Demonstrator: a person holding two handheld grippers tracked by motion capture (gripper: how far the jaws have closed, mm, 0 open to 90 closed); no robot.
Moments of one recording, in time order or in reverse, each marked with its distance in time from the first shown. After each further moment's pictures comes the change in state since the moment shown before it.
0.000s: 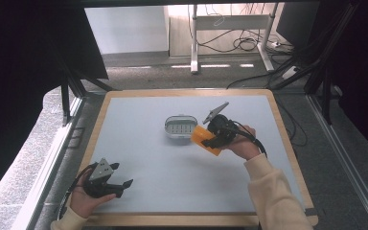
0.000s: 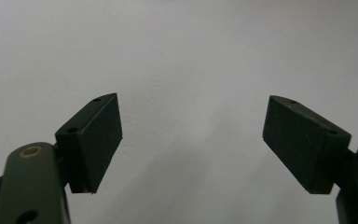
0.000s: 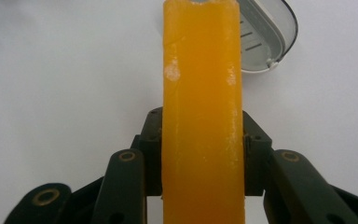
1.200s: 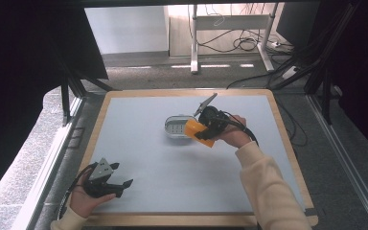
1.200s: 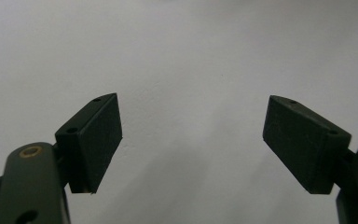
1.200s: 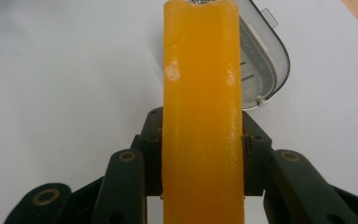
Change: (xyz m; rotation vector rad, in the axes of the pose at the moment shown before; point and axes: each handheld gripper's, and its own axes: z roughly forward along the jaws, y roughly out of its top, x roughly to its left) left arm 0.001 0.000 0.000 0.006 -0.002 0.010; right arm -0.012 0.032 0.013 0.021 0.005 -0.068
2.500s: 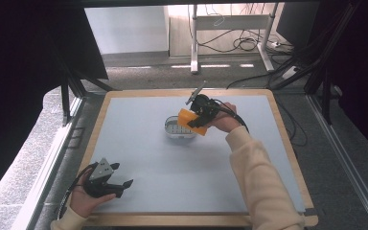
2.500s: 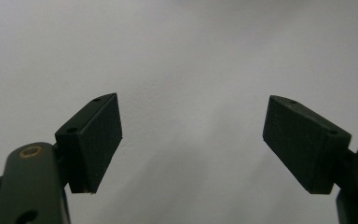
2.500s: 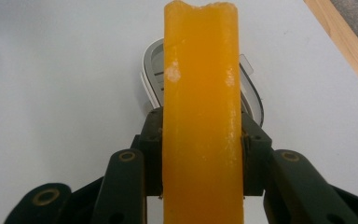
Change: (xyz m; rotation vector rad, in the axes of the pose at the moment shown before) left arm 0.001 0.000 0.001 0.002 -0.007 0.001; right arm -0.030 0.035 0.021 -0.015 0.026 -0.045
